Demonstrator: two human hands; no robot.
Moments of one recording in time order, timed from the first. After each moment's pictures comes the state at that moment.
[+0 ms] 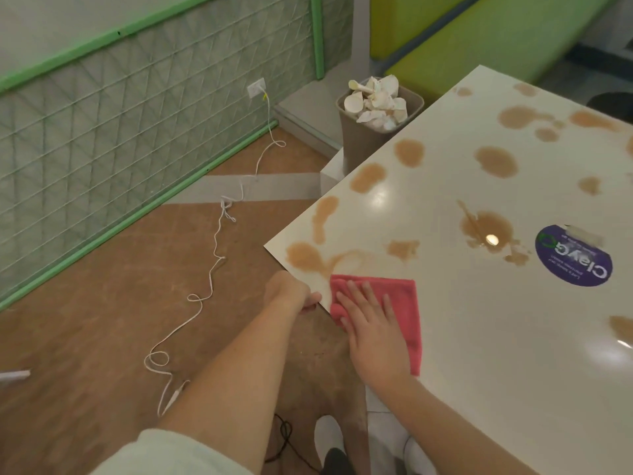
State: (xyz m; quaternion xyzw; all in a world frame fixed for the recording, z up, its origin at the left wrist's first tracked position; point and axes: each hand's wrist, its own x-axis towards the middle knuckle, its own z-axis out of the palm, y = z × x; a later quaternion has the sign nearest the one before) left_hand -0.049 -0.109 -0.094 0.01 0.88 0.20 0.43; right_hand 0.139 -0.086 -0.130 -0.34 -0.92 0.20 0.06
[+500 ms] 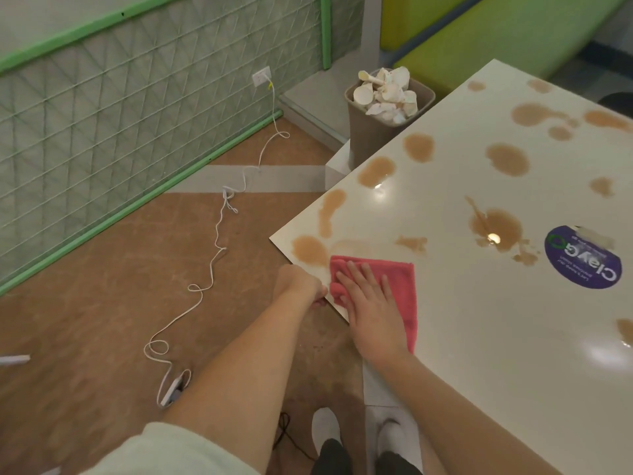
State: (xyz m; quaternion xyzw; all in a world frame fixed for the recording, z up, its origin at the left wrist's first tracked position) left_hand -0.042 -0.104 -0.102 -0.04 0.86 0.29 0.42; right_hand 0.113 -0.069 -0.132 -0.32 -0.92 0.22 0.05
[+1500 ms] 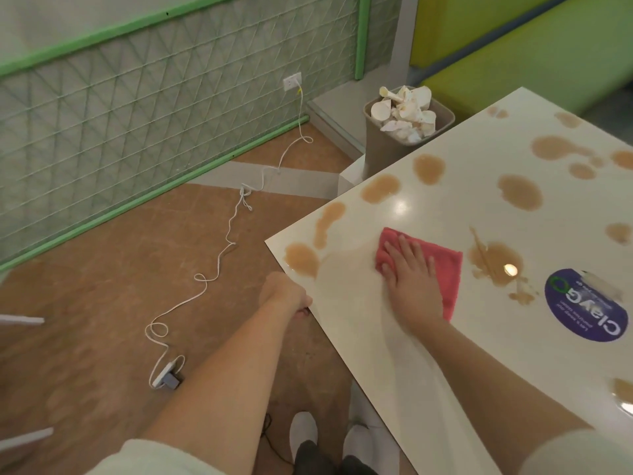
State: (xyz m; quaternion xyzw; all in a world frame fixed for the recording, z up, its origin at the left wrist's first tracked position) left_hand -0.035 -0.100 -0.094 -0.05 0.89 0.21 0.39; right_hand 0.130 0.058 -0.132 -0.38 -0.91 0.18 0.04
